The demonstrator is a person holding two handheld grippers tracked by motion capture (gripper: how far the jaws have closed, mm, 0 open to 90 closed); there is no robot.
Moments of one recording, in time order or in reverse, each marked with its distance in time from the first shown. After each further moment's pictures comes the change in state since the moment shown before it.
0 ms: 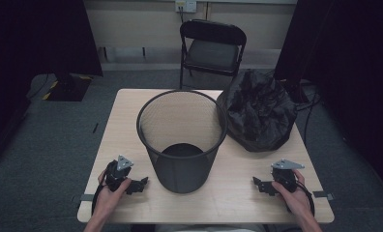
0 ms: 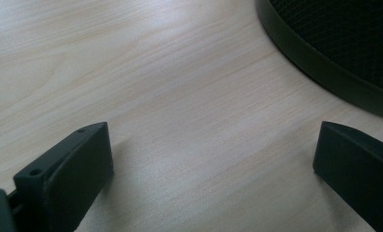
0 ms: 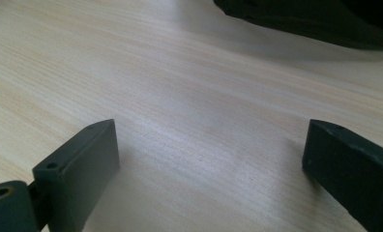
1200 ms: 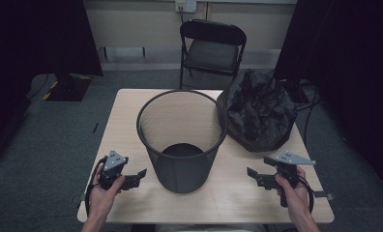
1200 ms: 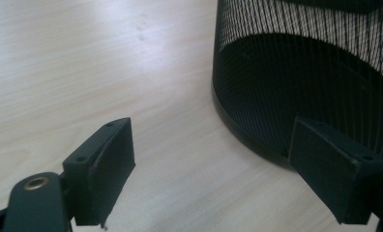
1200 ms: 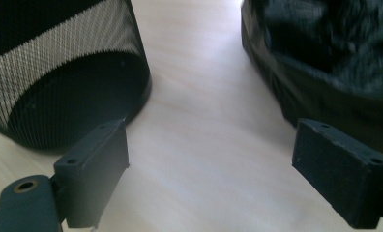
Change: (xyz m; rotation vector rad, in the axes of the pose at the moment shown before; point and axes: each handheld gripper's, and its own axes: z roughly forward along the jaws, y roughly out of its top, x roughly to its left) left arm -0.006 0.027 -0.052 -0.190 -0.063 -0.007; right arm 0.028 0.045 -0.046 -0.231 0.203 0.052
